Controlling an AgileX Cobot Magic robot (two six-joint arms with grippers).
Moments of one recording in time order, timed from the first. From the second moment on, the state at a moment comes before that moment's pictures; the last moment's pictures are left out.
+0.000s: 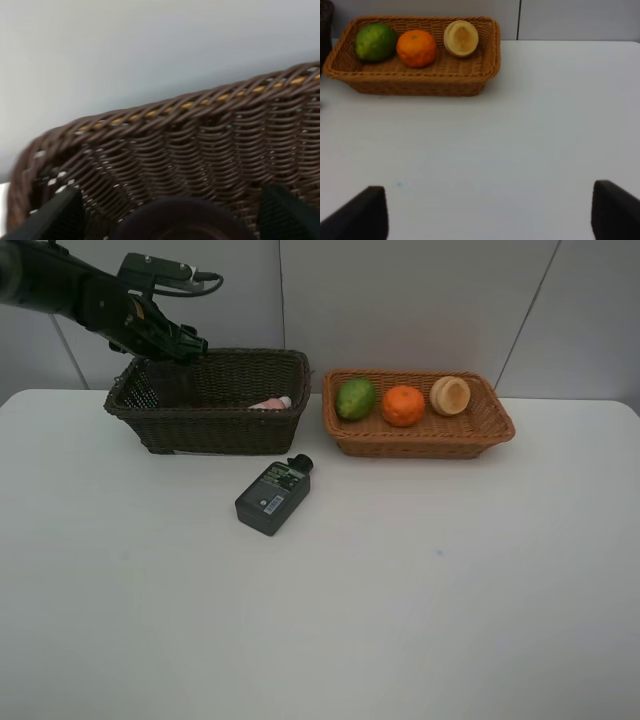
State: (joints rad) left arm -0.16 2.12 -1.49 0.42 0.10 -0.32; right arm 0.05 0.00 -0.52 -0.06 1.06 0.04
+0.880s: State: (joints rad) left arm -0.40 1.88 -1.49 0.17 0.65 -0.16; right arm 0.05 0.00 -0.52 -0.06 1.06 0.04
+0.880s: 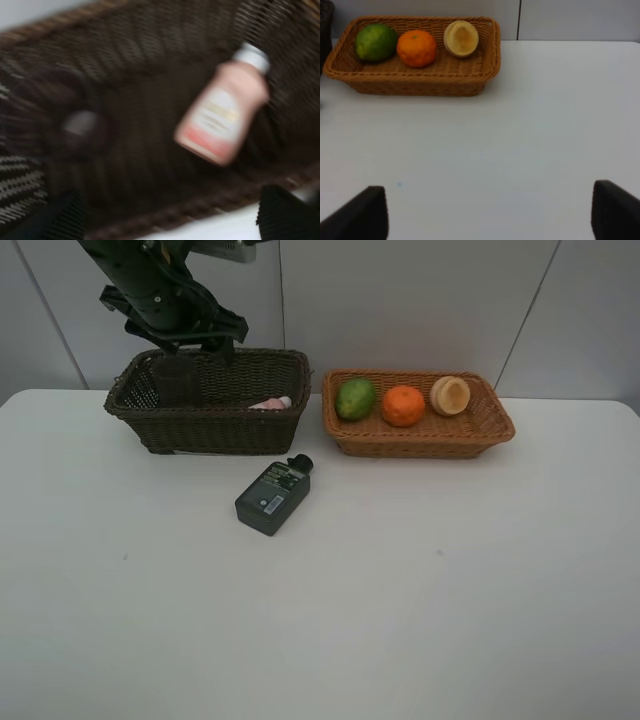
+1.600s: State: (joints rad) left arm -0.60 1.90 -1.49 0.05 0.72 -0.05; right arm 0.05 0.00 -0.52 -0.06 1.06 0.04
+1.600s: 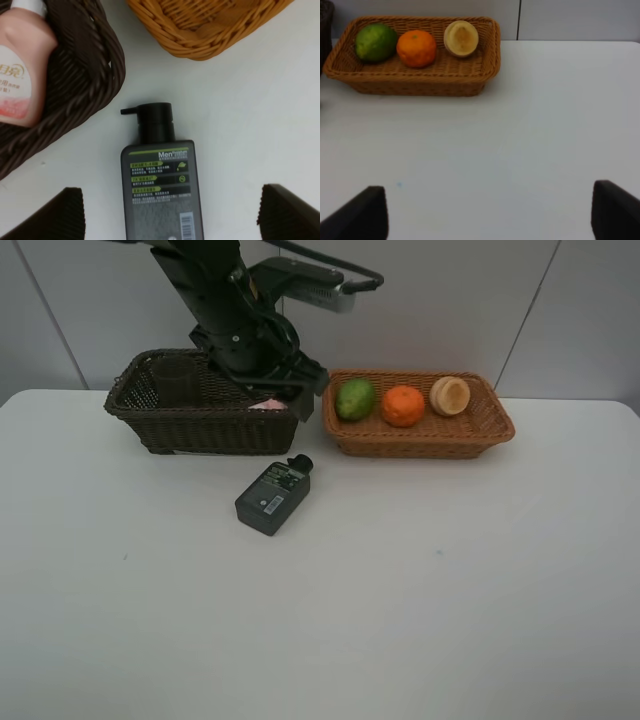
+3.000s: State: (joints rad) left arm -0.64 2.11 -1.49 0.11 0.79 -0.11; right arm 0.05 0.00 -0.52 -0.06 1.06 0.04
